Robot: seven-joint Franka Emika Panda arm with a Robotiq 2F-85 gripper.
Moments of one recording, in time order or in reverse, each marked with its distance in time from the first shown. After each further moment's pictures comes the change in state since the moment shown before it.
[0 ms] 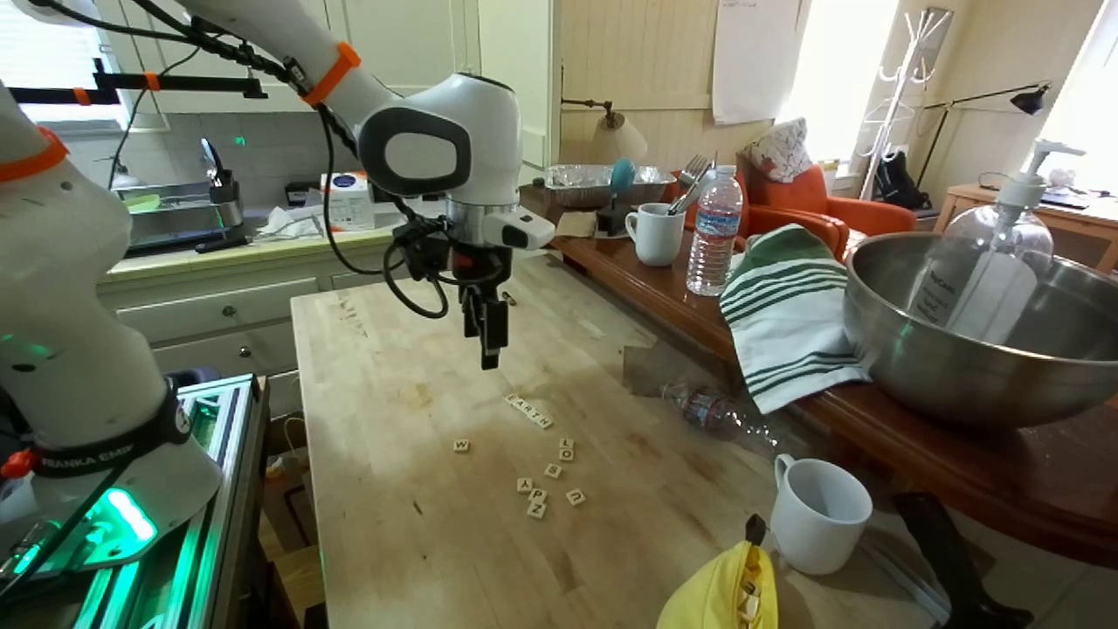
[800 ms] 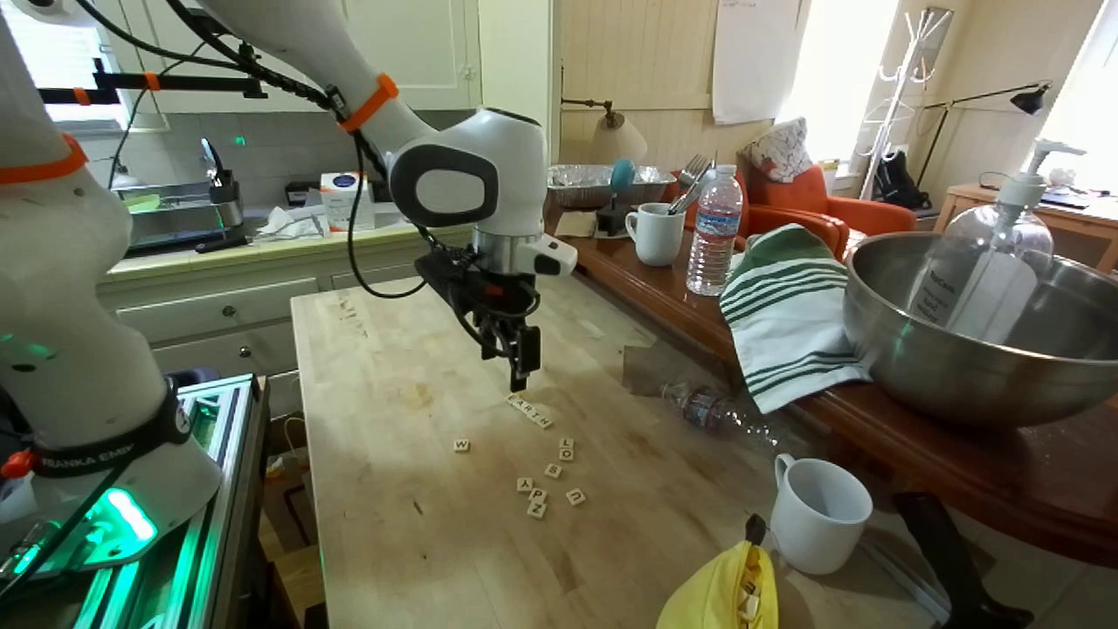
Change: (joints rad) arm -0.002 0.153 -0.033 0.068 0.007 0.089 -0.199
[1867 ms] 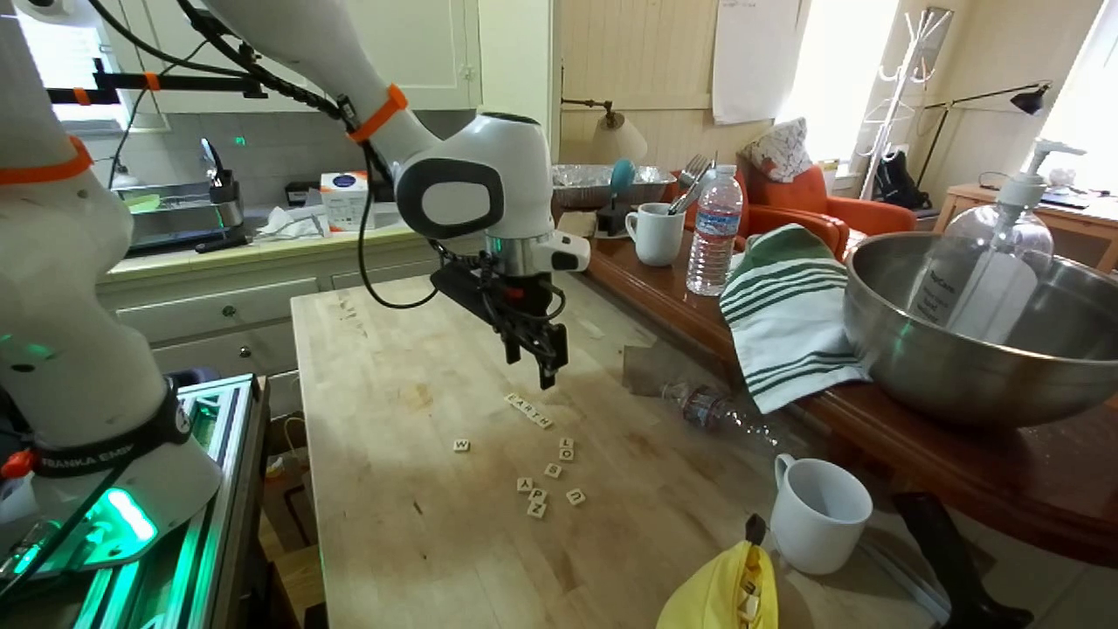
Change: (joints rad) arm -0.009 0.036 -0.004 0.009 -0.003 0.159 -0.108
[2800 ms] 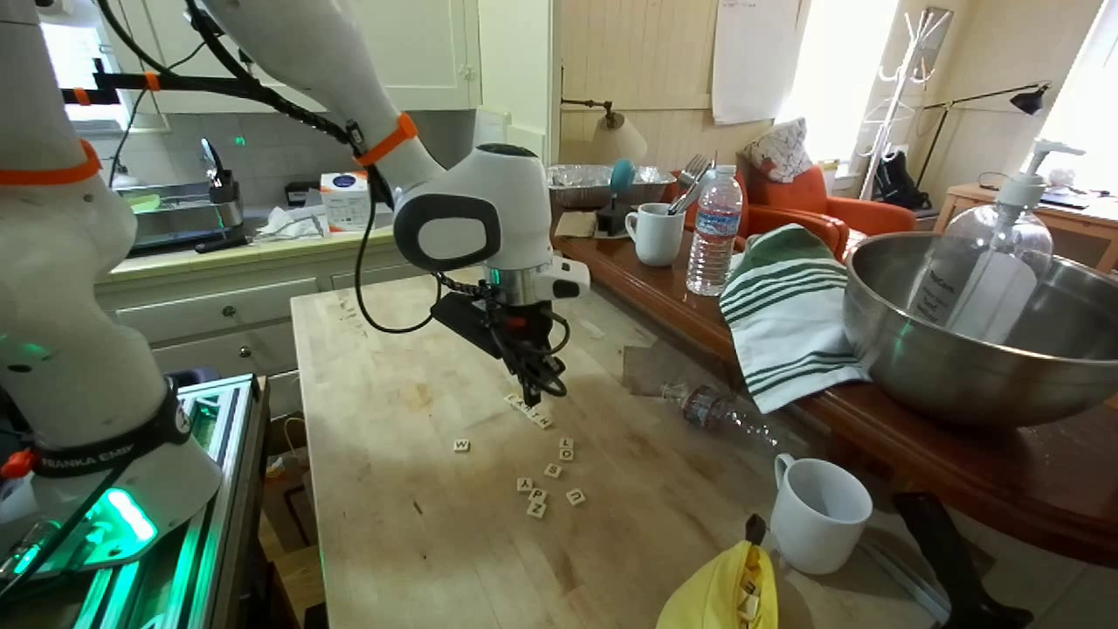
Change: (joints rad) arm -0.031 0.070 -0.002 -0.024 0.010 0.110 -0.091
